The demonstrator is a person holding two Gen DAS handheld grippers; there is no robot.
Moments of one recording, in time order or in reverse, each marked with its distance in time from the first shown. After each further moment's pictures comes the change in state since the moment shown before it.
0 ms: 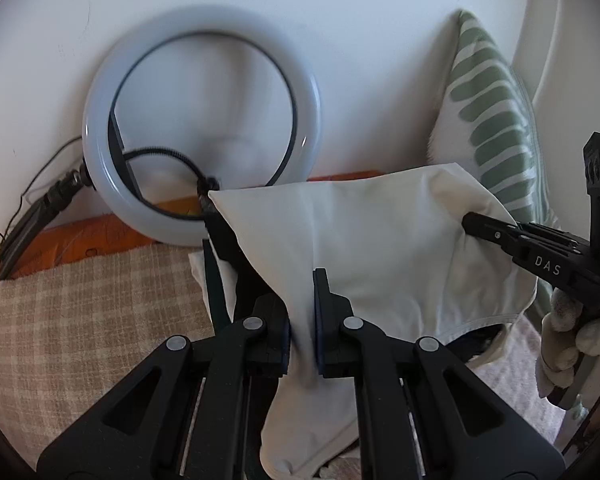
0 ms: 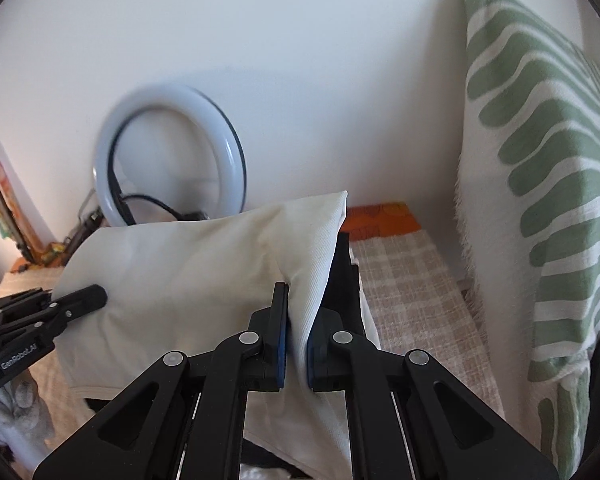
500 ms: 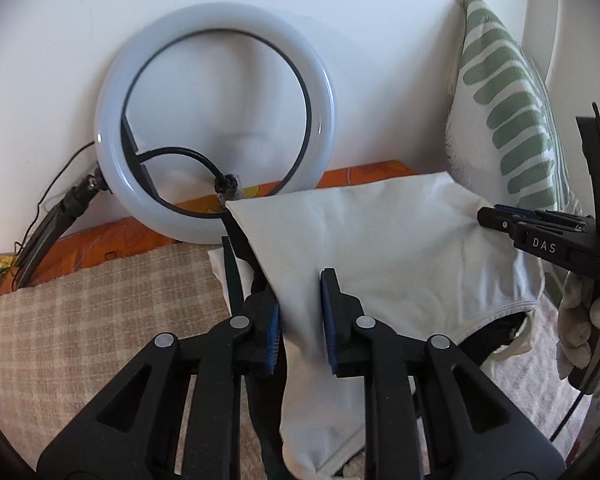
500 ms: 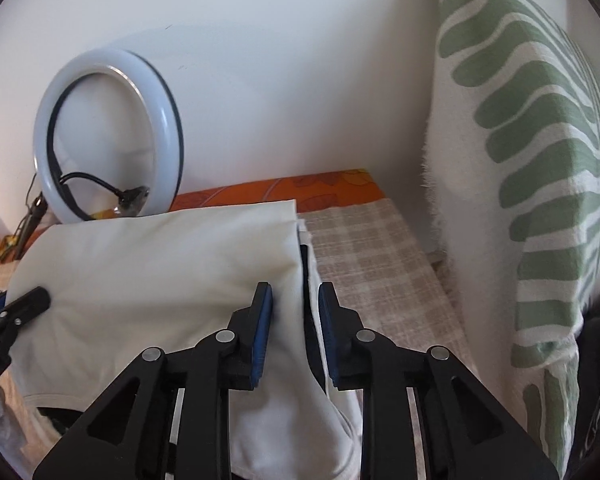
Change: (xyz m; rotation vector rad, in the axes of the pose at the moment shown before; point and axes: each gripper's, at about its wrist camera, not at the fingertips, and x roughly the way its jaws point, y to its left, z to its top) left arm -0.006 -0.004 -0.007 0.052 -0.008 0.084; right arm 0.024 -0.020 -0.008 0.037 0.079 -0.149
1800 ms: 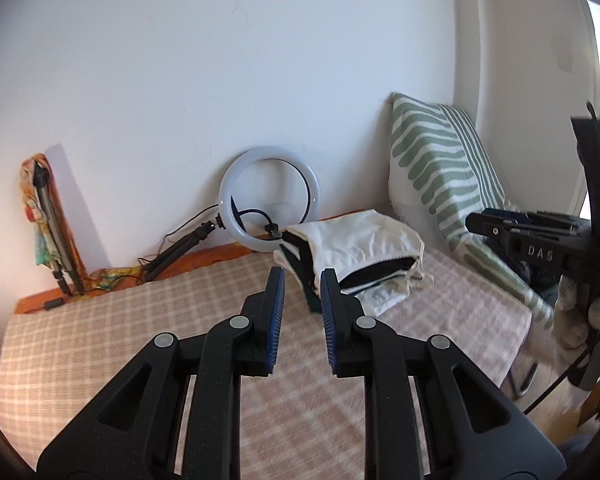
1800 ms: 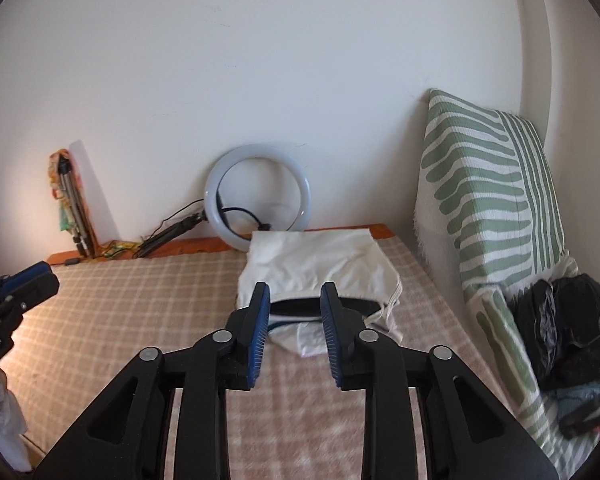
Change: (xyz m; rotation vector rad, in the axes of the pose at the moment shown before) left arm -0.341 0.036 -0.100 0.108 -0.262 -0.002; right arm -0.289 0.120 -0.113 -0.043 -0.261 0.041
